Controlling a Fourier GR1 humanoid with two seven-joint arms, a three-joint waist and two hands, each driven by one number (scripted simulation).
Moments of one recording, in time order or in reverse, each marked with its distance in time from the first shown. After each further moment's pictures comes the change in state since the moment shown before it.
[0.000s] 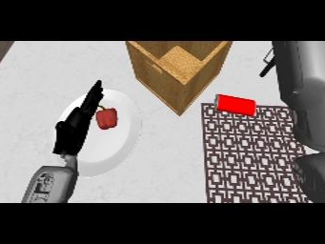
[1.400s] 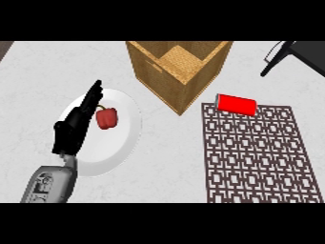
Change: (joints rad) left arm 0.000 0.000 0.007 -0.004 0.001 -0.010 0.000; right arm 0.049 -0.278 -0.108 0.261 0.077 -0.190 -0.159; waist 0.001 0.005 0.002
